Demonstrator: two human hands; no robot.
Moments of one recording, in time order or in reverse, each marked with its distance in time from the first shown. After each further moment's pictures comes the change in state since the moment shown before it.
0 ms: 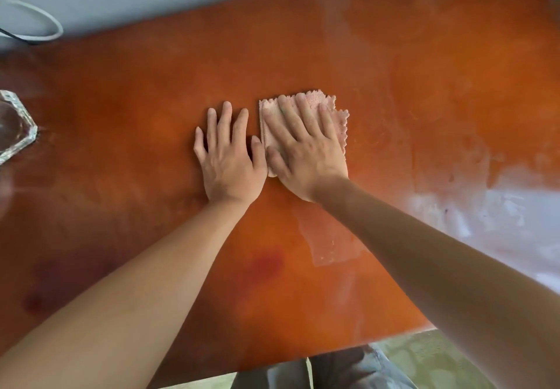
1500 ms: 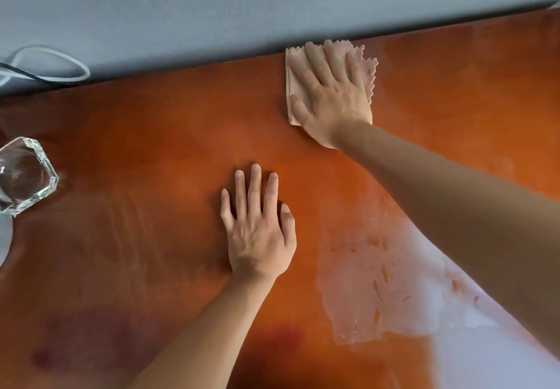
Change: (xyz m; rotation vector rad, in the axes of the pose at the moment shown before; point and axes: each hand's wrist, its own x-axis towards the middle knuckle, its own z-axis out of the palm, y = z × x) left_hand 0.003 -0.001 0.009 0.109 0.013 0.029; right_hand 0.180 0.053 -0.053 -0.071 0.025 0.012
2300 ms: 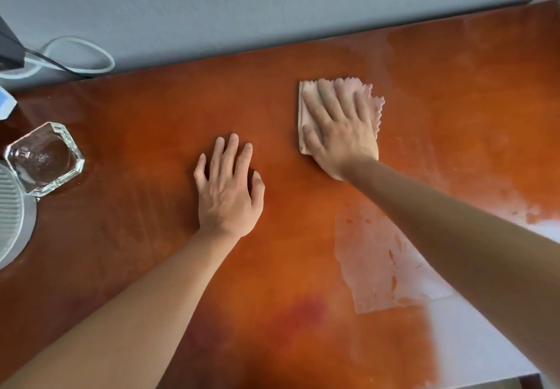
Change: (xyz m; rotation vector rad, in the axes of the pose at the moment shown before) left_hand 0.029 -0.080 -0.018 0.031 -0.024 0.111; right_hand -0.082 -0.038 0.015 0.032 -0.011 0.075
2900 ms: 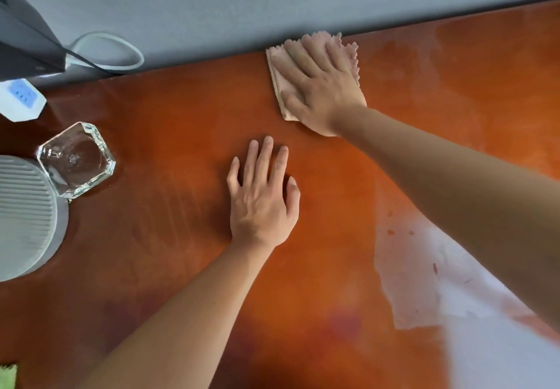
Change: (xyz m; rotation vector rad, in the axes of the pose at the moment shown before) left_hand -0.002 -0.004 0.003 -0.023 0.025 0.013; right_hand 0.096 -0.056 -0.018 -0.081 -0.009 -0.265
